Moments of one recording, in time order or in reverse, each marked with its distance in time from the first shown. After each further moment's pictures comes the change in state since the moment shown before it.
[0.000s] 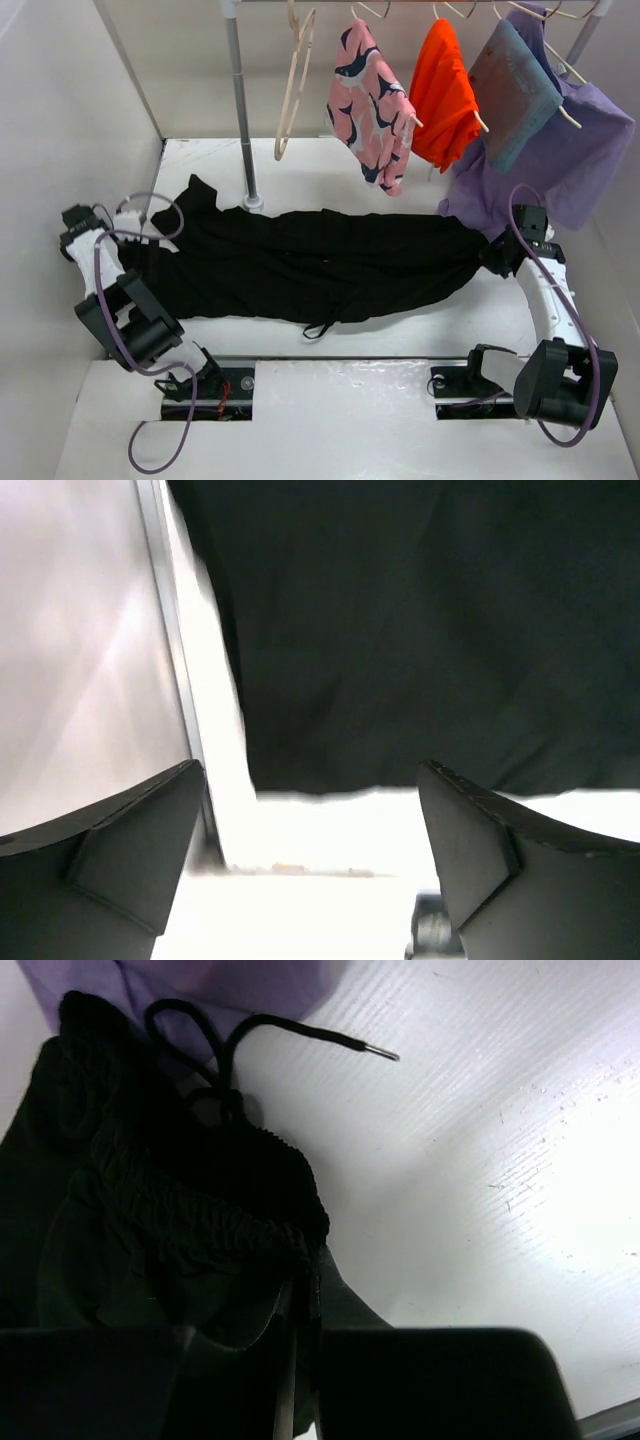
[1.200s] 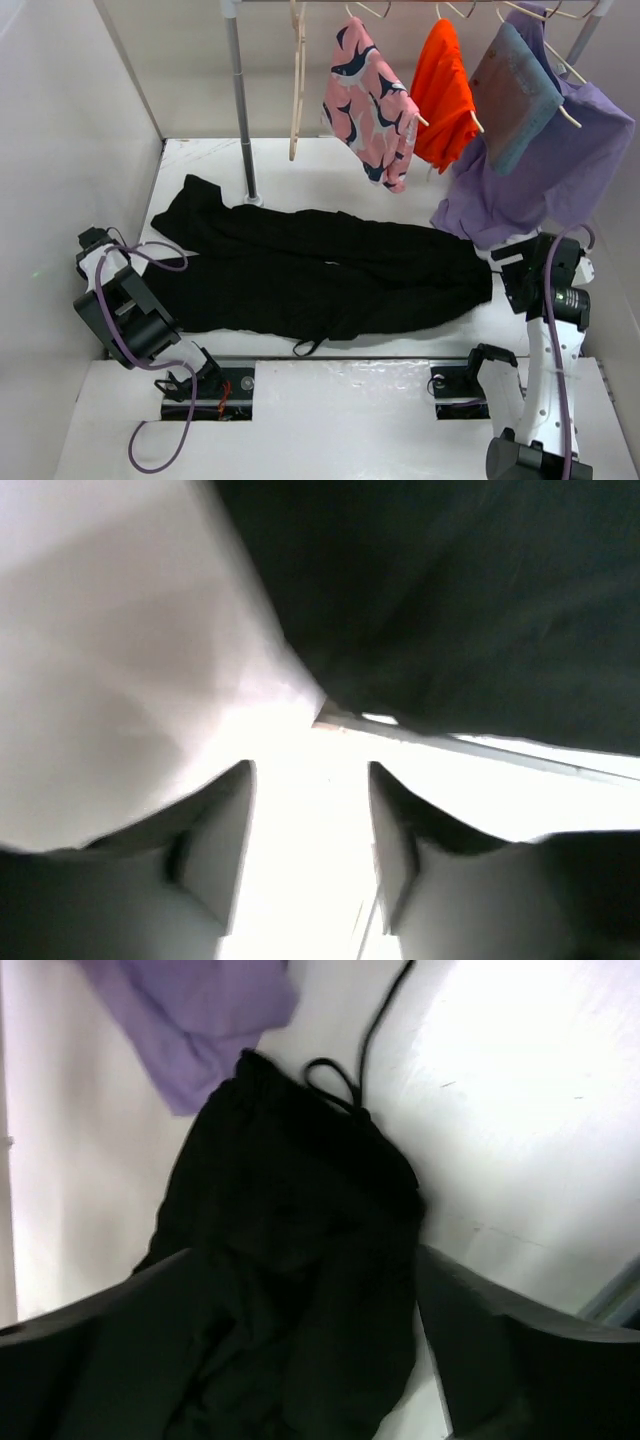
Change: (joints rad) left arm 0.051 -0.005 -0.275 0.143 -0.638 0.311; right arm -0.084 -0.423 0.069 -0.335 0.024 0.295
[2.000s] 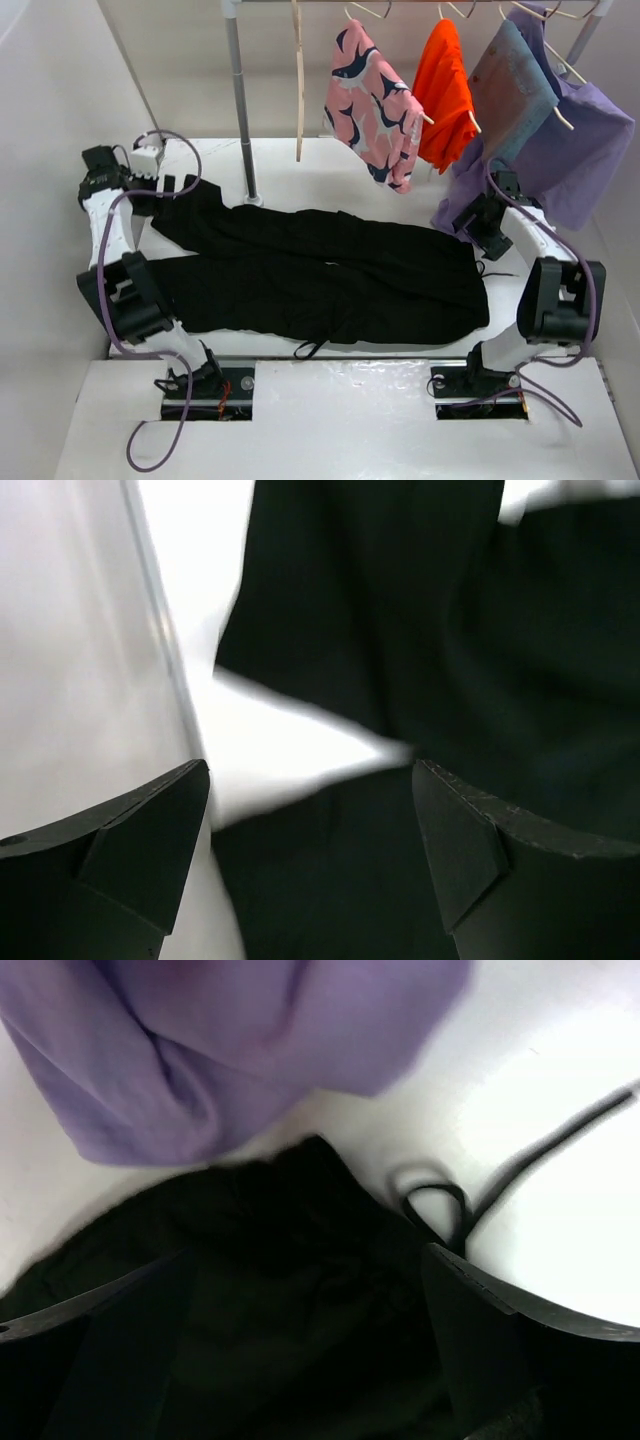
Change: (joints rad) left arm -0.259 0.103 0.500 0.012 0.739 -0.404; right arm 0.191 0.842 0.216 0.308 0.068 -0.232
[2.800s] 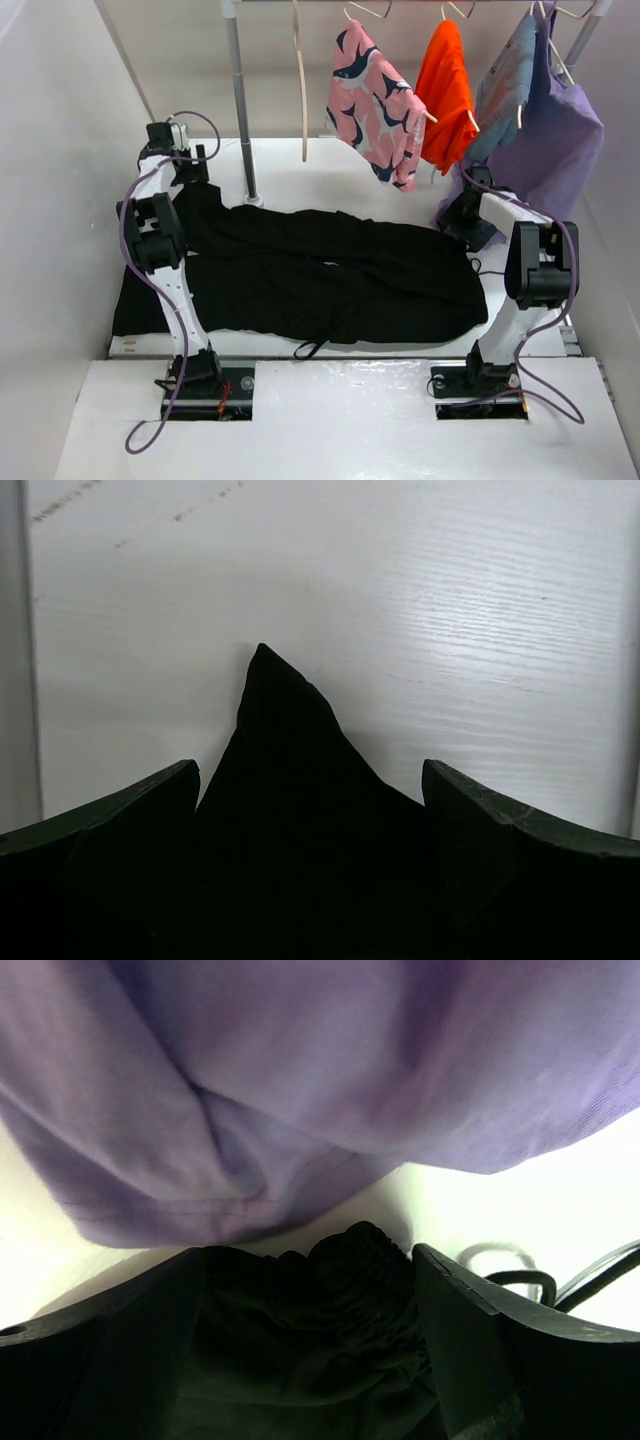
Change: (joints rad) left arm -0.228 0.684 0.529 0.225 -0.237 -0.500; right arm 0.079 0.282 0.126 0.064 0.042 0.022
